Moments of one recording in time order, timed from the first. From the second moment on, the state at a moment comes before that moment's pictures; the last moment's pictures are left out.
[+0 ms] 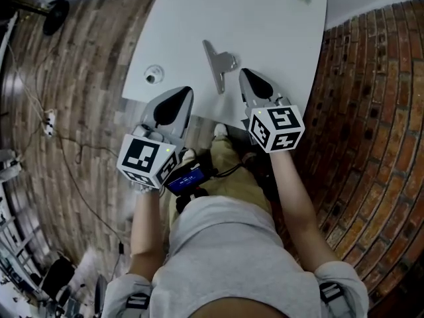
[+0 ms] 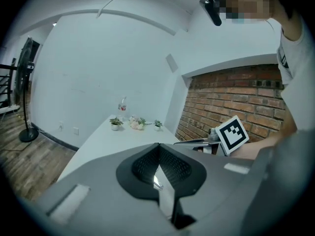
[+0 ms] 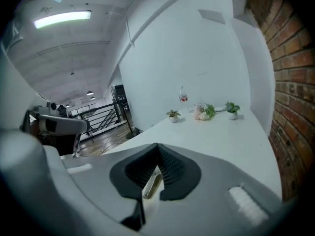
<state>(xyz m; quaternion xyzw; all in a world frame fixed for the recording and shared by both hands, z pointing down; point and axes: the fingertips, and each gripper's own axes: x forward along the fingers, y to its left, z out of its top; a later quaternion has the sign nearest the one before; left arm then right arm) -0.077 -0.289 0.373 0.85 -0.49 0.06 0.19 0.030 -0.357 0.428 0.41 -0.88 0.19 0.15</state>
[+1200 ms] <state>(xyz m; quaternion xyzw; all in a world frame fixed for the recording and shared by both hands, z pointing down) -0.096 -0.208 0.297 0.86 -0.51 0.04 0.09 0.068 -0.252 0.308 0.43 -0.90 0.03 0.10</state>
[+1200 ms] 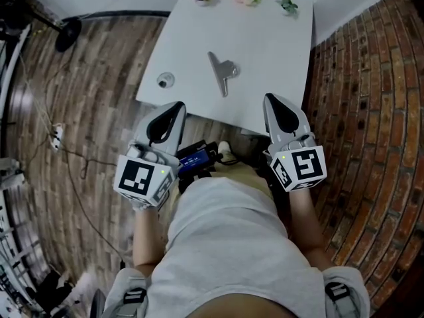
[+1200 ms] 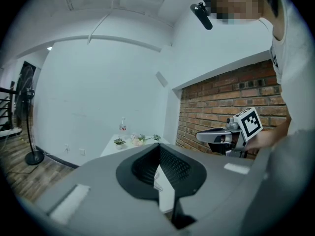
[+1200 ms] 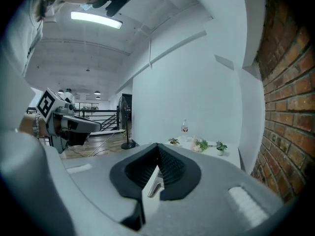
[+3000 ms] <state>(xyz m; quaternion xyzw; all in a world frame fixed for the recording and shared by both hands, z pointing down) -0.093 -0.220 0.301 0.87 -0.49 0.04 0.08 0.053 -0.248 0.306 0.43 -0.90 0.04 0.09</state>
